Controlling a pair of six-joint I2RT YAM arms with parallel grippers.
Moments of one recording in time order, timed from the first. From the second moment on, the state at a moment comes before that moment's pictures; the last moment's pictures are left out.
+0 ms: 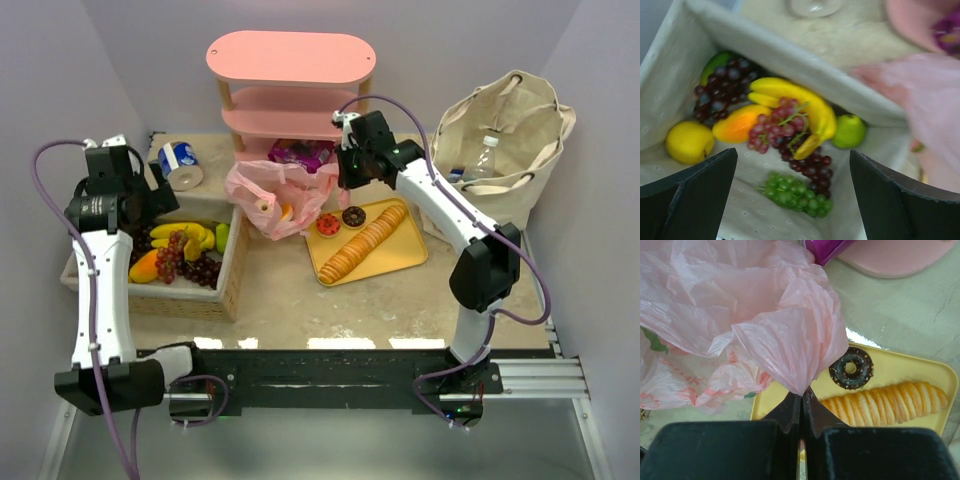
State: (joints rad) left arm 0.12 1.15 1.50 -1.03 -0.12 -0.24; right arm 0.52 1.88 1.83 -0.73 -0.06 0.14
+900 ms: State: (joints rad) left arm 0.29 1.57 1.13 -0.69 0.03 -0.28; right arm 0.52 1.79 1.85 -0.76 -0.04 0.15
